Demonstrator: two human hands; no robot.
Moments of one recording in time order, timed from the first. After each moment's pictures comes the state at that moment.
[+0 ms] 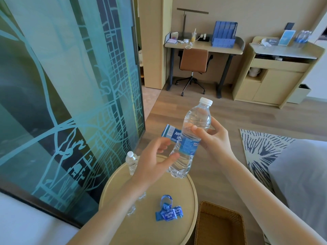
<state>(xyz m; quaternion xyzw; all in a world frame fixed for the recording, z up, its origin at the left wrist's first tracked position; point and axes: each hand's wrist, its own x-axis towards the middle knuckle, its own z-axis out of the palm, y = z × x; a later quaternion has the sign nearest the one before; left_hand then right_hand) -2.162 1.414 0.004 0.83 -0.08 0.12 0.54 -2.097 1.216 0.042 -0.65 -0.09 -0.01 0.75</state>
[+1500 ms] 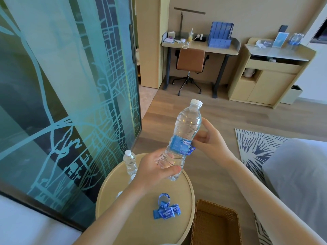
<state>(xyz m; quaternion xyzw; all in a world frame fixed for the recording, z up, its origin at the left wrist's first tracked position) -2.178 1.415 -0.003 0.75 -0.05 -0.01 0.66 -2.096 1.208 0.030 -0.76 -0.16 0.05 0.62</state>
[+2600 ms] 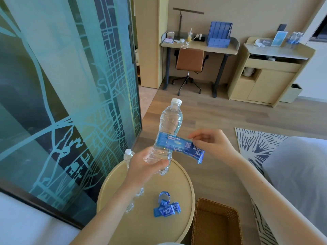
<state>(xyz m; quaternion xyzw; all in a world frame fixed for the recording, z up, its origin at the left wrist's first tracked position) -2.184 1.430 -0.010 0.77 0.02 0.01 0.64 -2.111 1.192 0.044 -0.82 -0.16 0.06 0.54</state>
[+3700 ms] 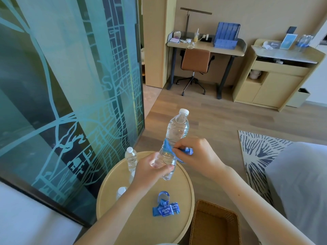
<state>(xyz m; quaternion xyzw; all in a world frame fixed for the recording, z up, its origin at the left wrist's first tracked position) -2.184 1.413 -0.036 0.77 0.03 0.02 0.64 -2.135 1.235 0.039 -0.87 -0.32 -0.07 0.37</state>
